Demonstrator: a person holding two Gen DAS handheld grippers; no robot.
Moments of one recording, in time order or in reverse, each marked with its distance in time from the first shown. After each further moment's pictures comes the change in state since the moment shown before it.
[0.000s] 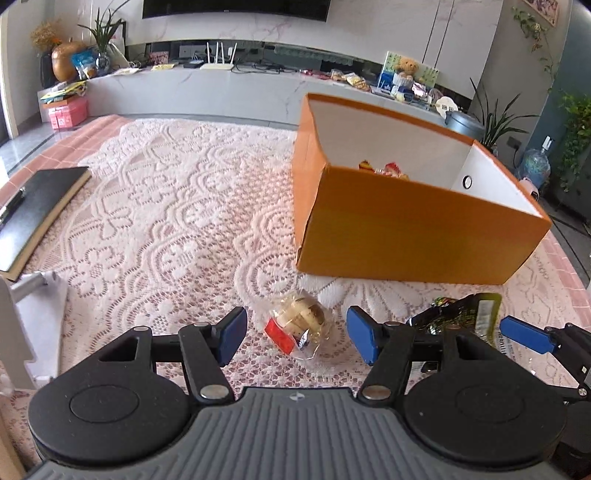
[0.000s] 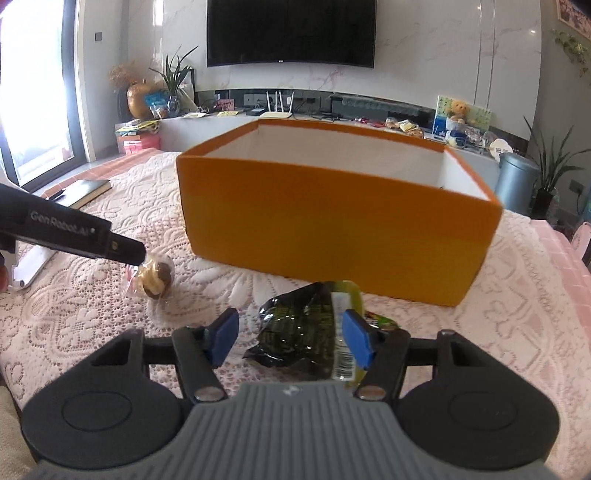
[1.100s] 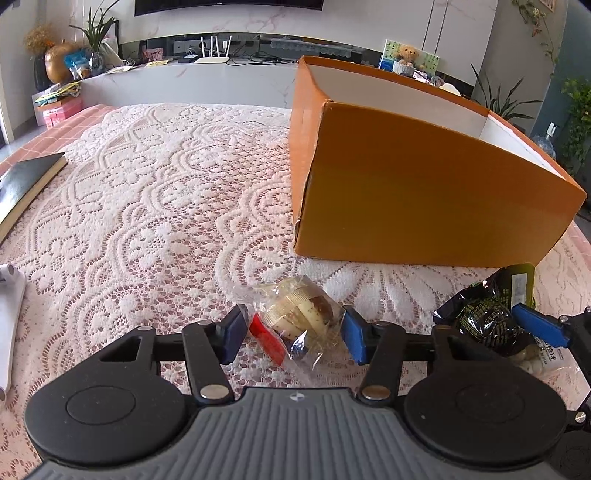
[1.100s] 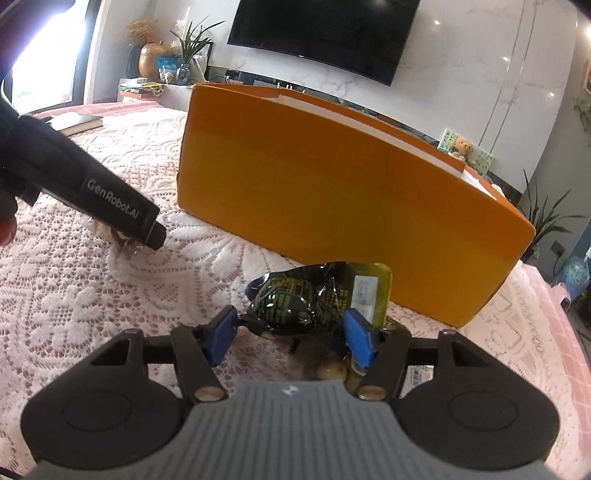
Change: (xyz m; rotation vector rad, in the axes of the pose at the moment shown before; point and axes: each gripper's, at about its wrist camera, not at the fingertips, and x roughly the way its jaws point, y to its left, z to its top) left arm 0.045 -0.006 -0.013 0.021 0.007 0.012; right arm 0.047 0.029 -0.027 -0.232 -0.011 -0.122
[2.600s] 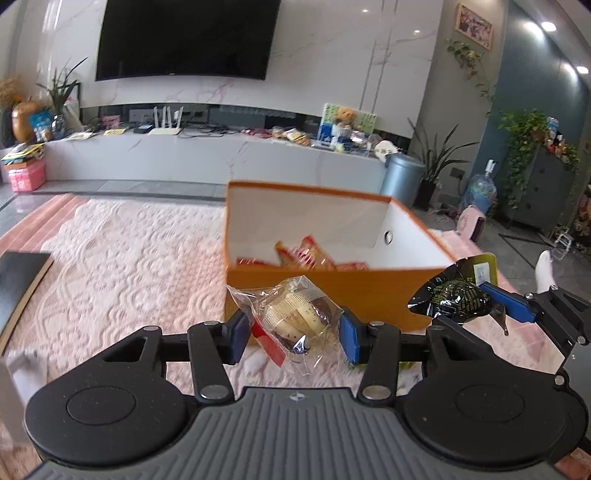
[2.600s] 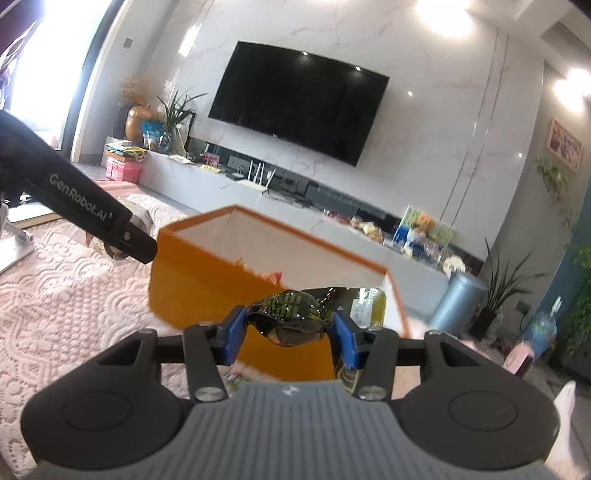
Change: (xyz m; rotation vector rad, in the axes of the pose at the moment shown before) left arm -0.105 -0.031 0.047 0.079 -0.201 -0.170; right arm -0.113 -0.048 0.041 -0.033 -0.256 -0.097
